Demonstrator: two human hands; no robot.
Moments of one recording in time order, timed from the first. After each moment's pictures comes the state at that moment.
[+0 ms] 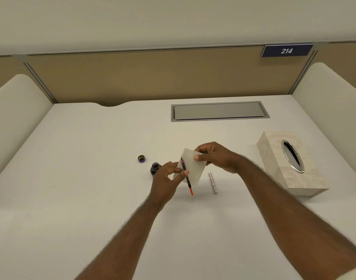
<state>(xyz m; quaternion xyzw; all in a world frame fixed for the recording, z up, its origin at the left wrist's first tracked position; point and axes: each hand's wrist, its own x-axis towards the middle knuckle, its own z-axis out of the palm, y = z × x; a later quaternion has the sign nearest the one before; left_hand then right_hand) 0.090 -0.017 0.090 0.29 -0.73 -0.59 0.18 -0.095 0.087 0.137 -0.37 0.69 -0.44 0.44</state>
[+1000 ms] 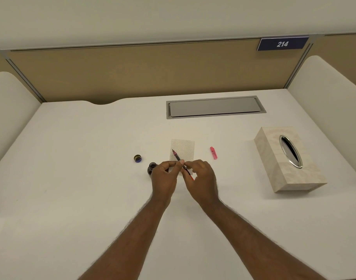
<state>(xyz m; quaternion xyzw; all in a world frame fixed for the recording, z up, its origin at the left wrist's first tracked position) 0.066 -0.014 0.095 0.38 -0.64 -0.61 0.25 0.005 0.079 0.078 -0.33 0.83 -0.45 -0.06</state>
